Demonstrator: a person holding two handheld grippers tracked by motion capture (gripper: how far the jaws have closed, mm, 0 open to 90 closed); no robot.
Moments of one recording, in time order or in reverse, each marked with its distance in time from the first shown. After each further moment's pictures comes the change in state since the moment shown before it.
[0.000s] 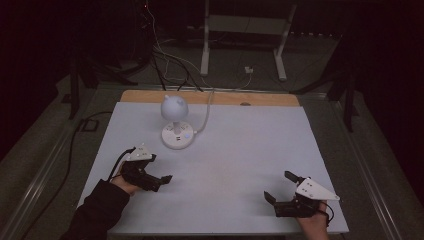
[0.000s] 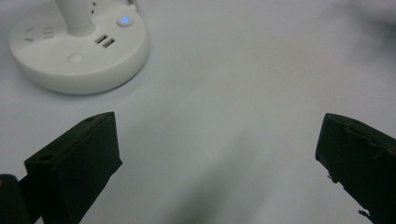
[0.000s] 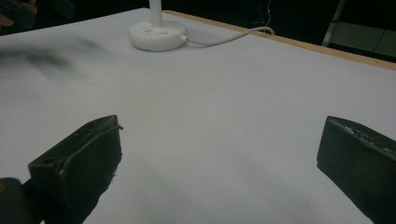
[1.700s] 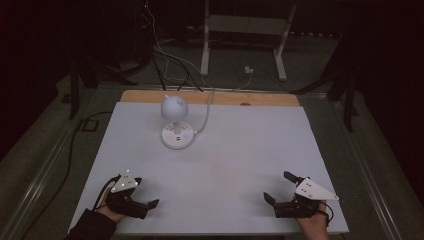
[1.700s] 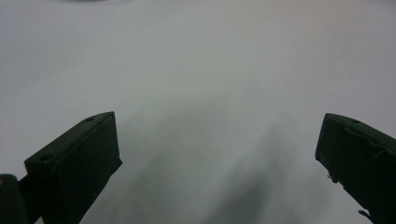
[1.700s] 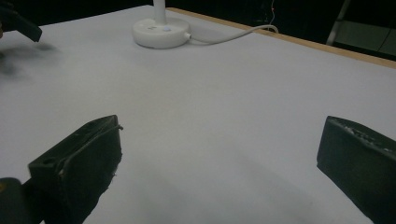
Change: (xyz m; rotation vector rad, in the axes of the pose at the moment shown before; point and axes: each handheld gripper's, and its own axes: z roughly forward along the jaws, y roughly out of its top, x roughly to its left) left arm -0.023 -0.070 -0.022 0.018 0.066 -0.033; right arm 0.001 0.000 0.000 0.010 0.013 -0.007
